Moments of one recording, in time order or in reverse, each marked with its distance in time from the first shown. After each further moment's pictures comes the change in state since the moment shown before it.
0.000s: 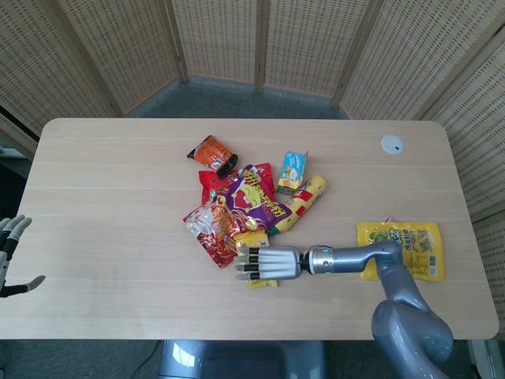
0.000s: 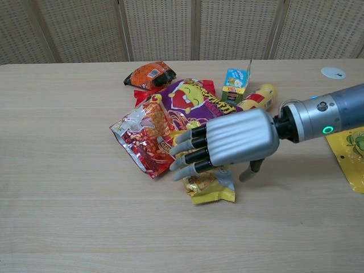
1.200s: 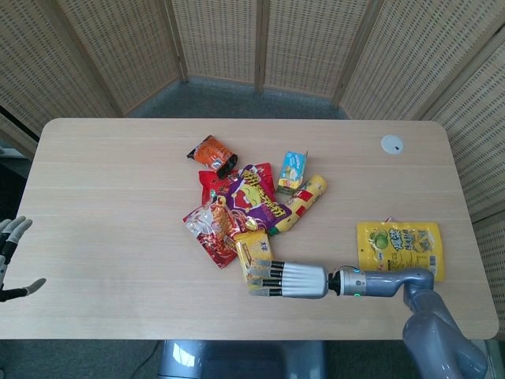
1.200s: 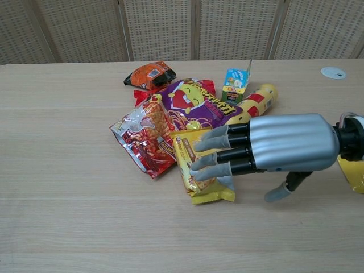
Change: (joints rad) left arm 0.012 0.027 0.018 -0.018 0.054 0.046 -0.046; right arm -0.203 0.076 0.136 -0.087 -0.068 0.227 0.022
